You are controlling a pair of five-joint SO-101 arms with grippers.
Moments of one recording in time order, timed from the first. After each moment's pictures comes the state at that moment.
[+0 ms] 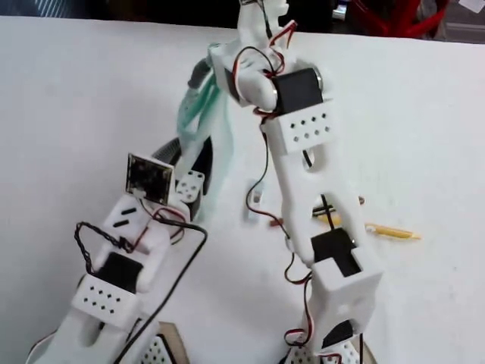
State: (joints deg) left arm 16.7 -66.5 78.3 8.0 -0.4; right arm -21.5 19.9 -49.6 73.8 1.0
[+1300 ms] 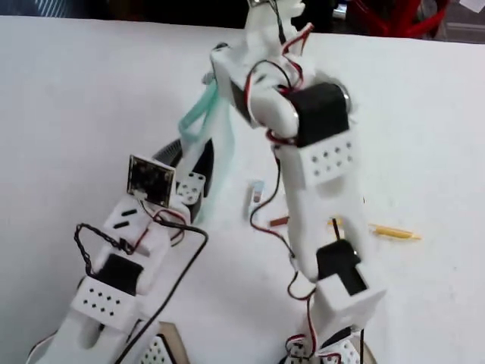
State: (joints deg) left arm 16.7 -66.6 78.2 8.7 -0.6; right arm -25.8 10.2 -61.3 90.3 1.0
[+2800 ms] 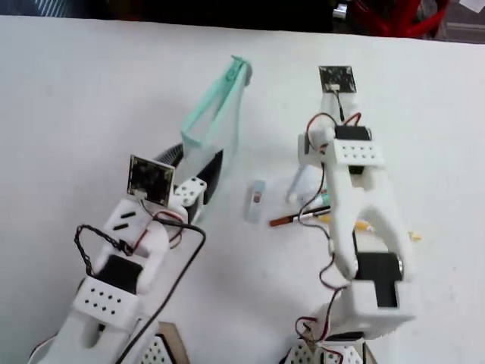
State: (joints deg) left arm 14.7 -66.6 81.0 8.7 -0.6; right arm -1.6 7.7 12.3 54.9 3.0
